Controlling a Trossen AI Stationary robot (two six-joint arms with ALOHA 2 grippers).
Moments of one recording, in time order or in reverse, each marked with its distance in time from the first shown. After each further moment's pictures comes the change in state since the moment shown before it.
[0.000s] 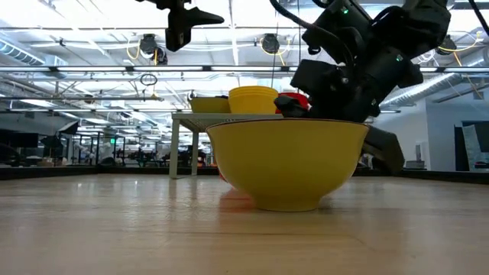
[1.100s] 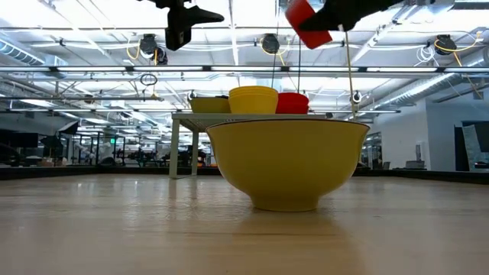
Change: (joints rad) left arm -0.006 0.000 0.000 0.002 0.009 0.000; right arm -0.151 -0.722 0.000 -0.113 0.396 0.014
